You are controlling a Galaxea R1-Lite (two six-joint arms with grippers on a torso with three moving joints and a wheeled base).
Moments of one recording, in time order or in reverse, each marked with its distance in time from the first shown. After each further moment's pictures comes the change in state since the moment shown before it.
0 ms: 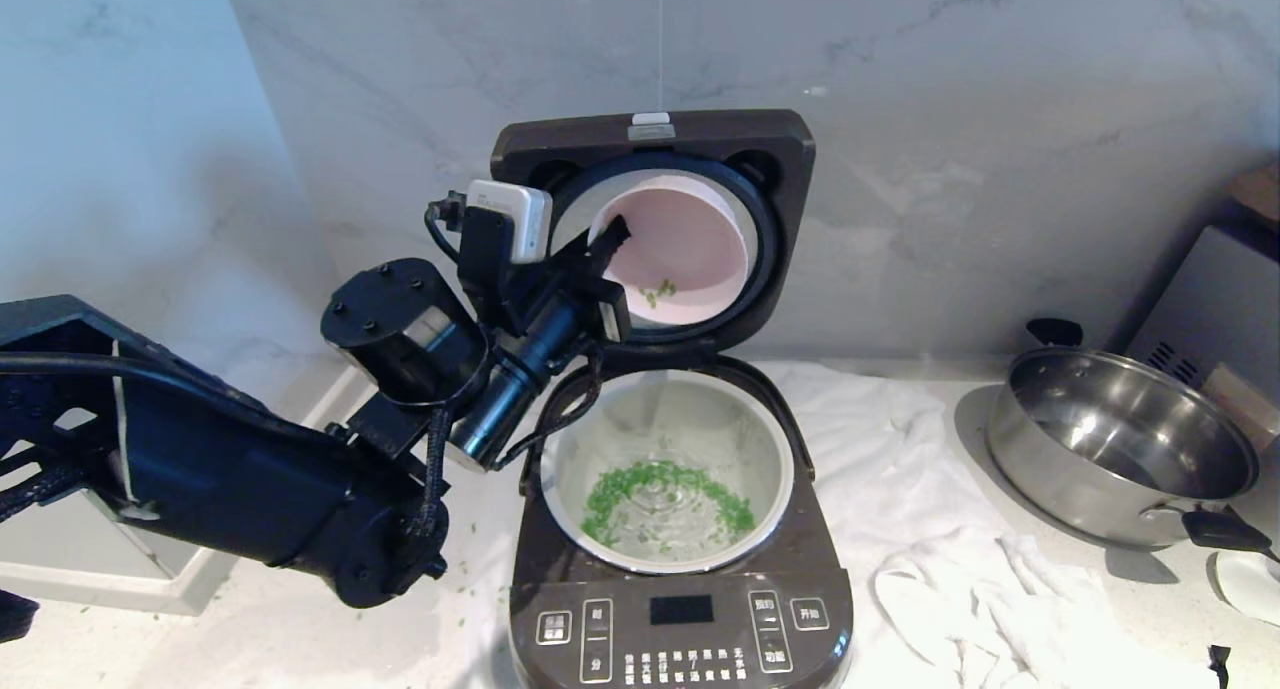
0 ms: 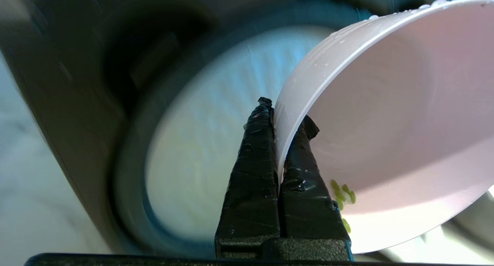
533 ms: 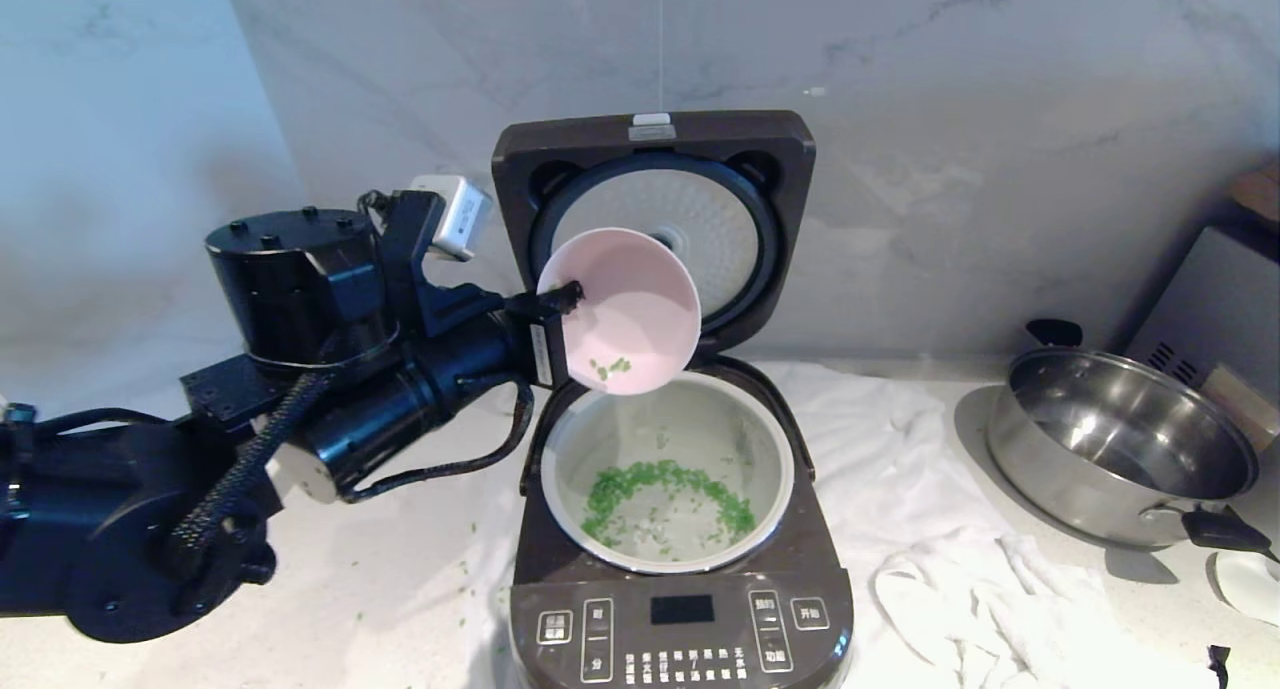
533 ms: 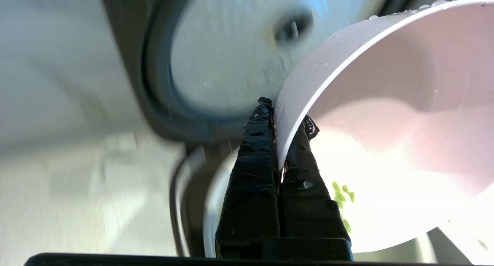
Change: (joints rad) left arm 0.030 -0.321 0.053 0.689 -0.036 -0.206; right arm 0.000 0.000 0.000 0.000 0.000 0.000
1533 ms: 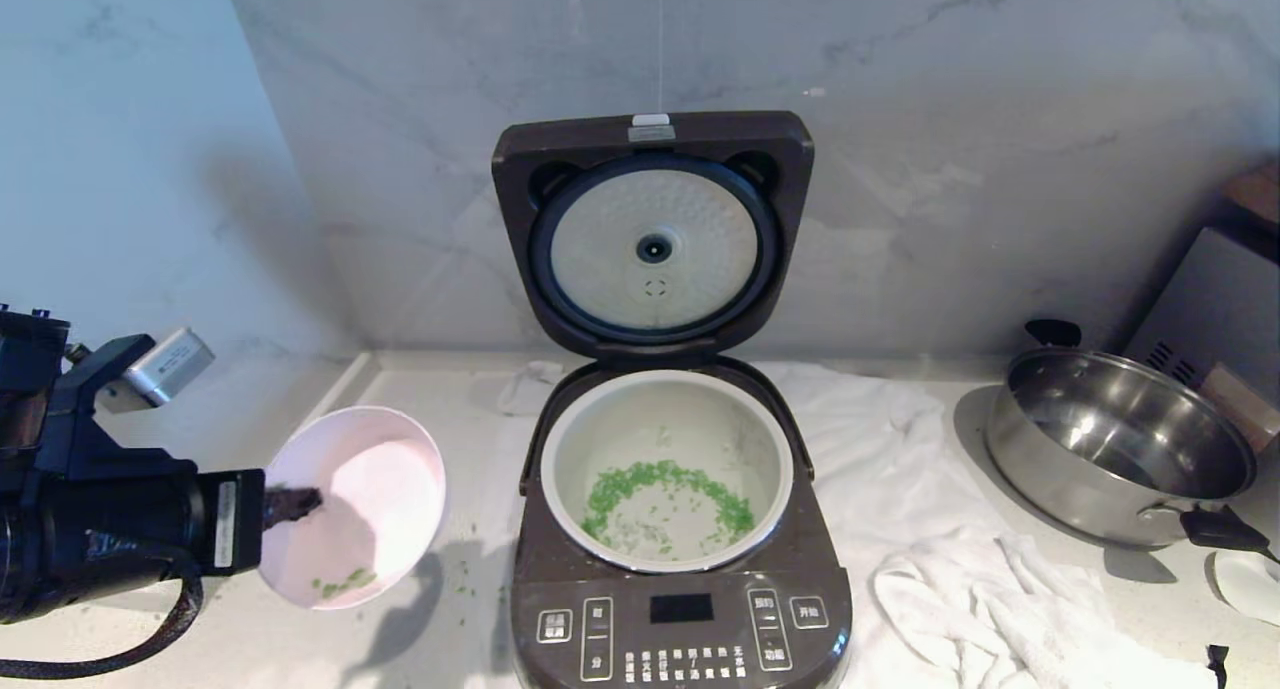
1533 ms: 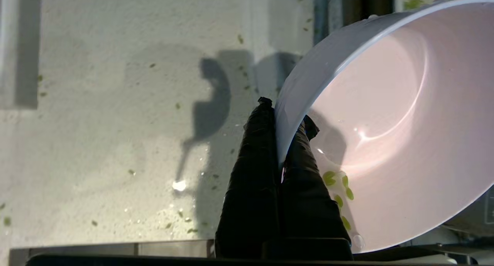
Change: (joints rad) left arm 0.400 -0.433 0.065 1.022 -0.148 -0.129; right arm 0.000 0.000 0.000 0.000 0.000 0.000
